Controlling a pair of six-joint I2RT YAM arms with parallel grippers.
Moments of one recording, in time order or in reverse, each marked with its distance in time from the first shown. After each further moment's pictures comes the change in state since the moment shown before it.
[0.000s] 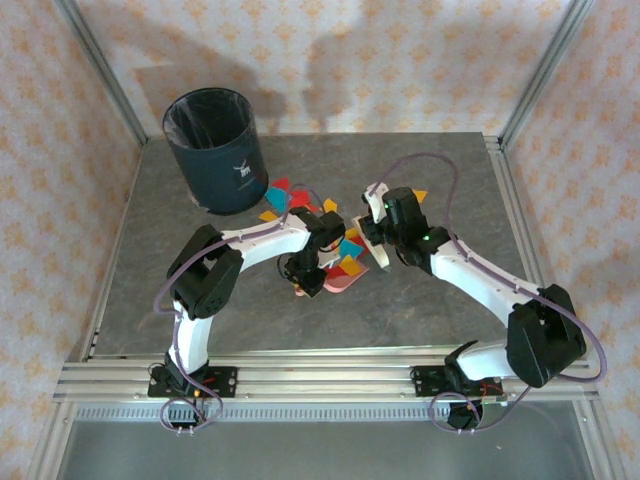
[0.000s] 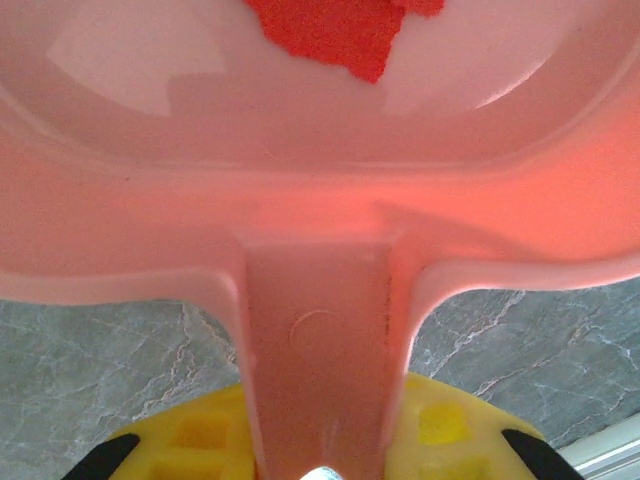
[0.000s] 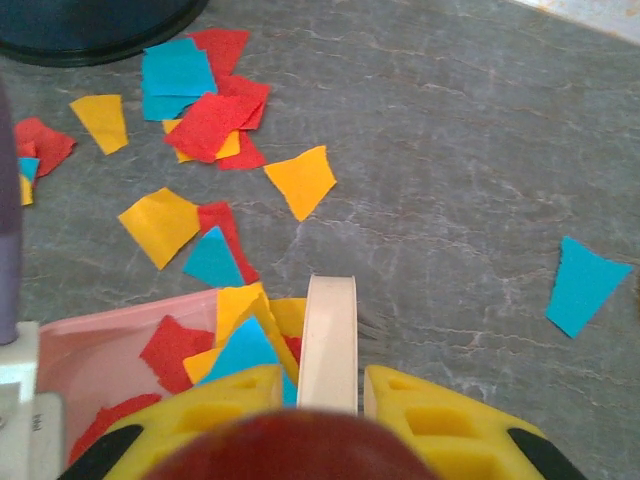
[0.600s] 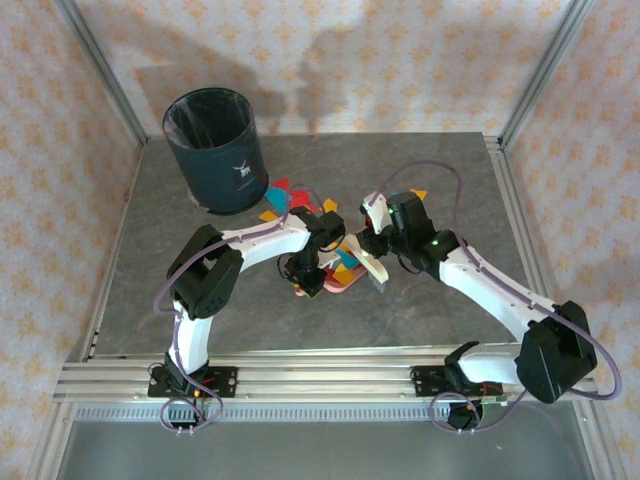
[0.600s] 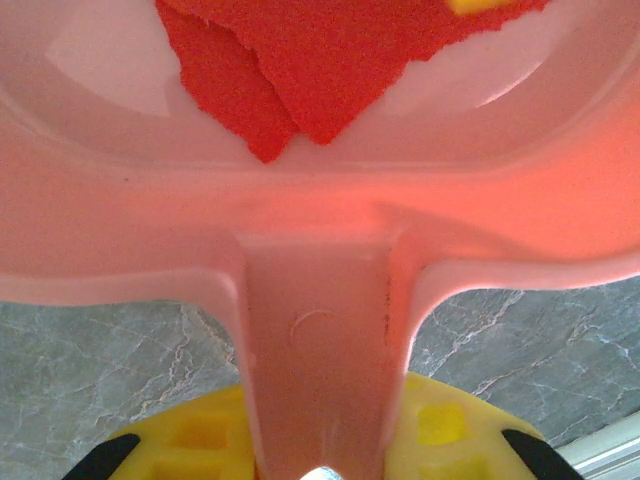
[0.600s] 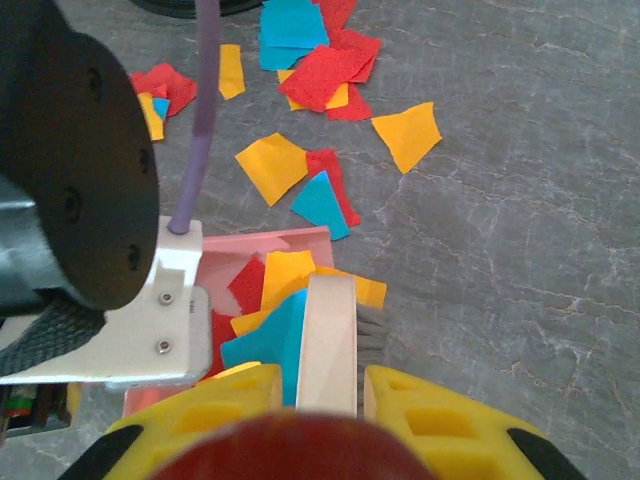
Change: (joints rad) left arm 0.000 0.000 0.000 0.000 0.003 0.000; right arm 0.013 -0.092 0.001 -0.164 -0.165 -0.016
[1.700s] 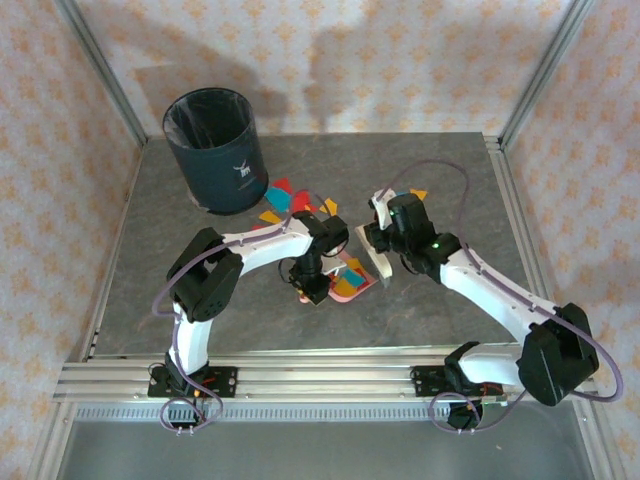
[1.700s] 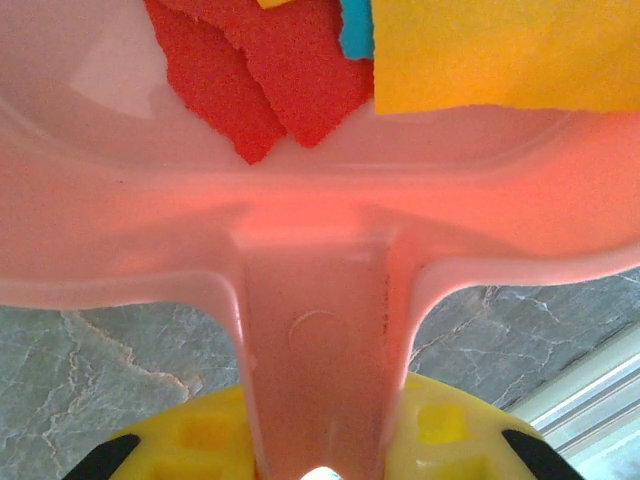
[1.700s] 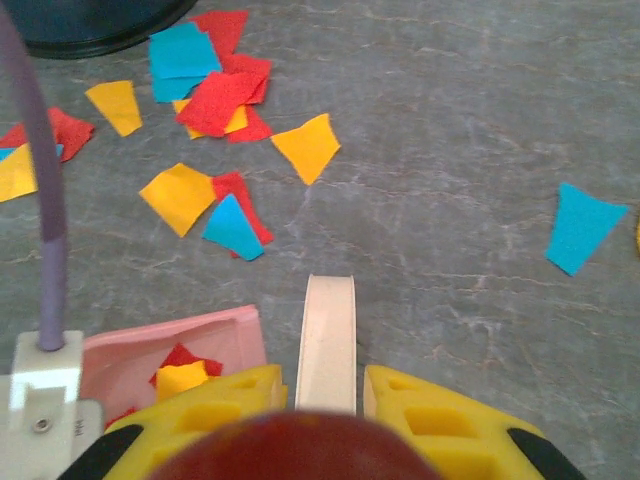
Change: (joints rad) left arm -0.035 -0.013 -0.013 -0.004 0.088 0.056; right arm 0.003 -0.010 -0.025 0.052 0.175 0.099
